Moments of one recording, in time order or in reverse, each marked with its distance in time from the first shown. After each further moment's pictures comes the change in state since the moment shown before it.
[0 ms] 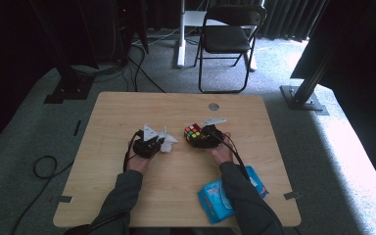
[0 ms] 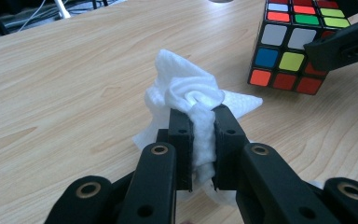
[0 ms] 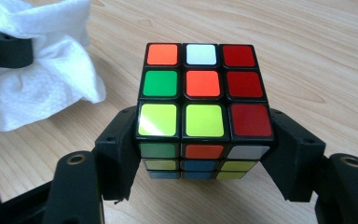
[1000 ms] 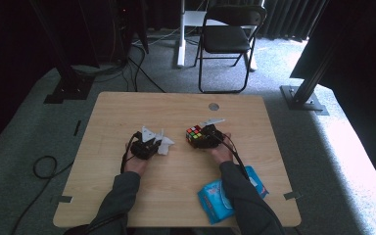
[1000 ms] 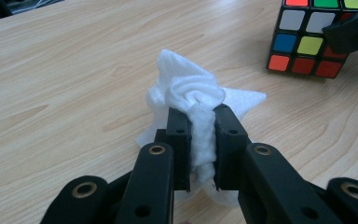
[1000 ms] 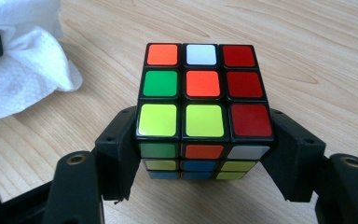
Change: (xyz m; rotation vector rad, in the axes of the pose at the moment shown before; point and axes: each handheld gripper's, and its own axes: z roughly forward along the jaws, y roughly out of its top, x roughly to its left) left arm 0.006 -0.010 0.001 0.047 0.027 -0.003; right arm -0.002 -0.002 0.006 0.060 -0.039 0.013
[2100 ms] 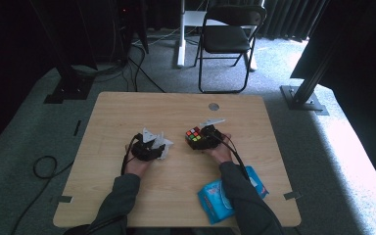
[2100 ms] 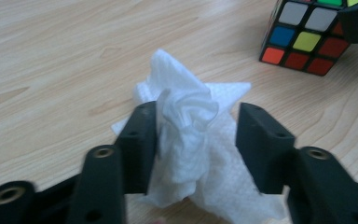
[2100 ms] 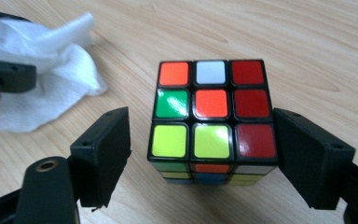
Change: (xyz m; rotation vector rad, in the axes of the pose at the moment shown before) left arm -0.003 -0.004 0.004 0.029 -0.023 -0.023; right arm 0.002 0.000 -0.002 -0.027 0.062 -0.014
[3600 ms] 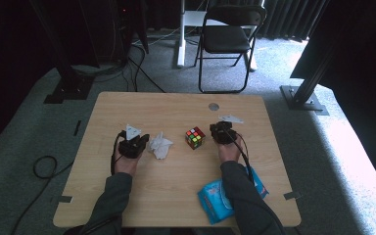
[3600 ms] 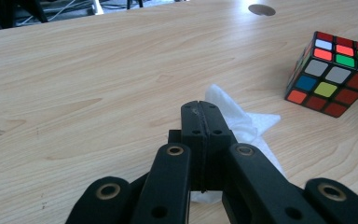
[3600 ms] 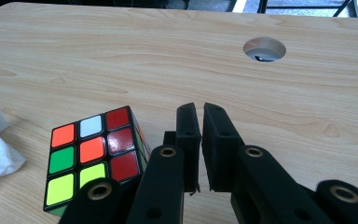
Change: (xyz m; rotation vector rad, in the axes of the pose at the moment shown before) left arm 0.026 0.001 -0.036 -0.102 0.070 -0.104; right arm -0.027 -0.006 -0.029 -0.187 -0.269 0.236
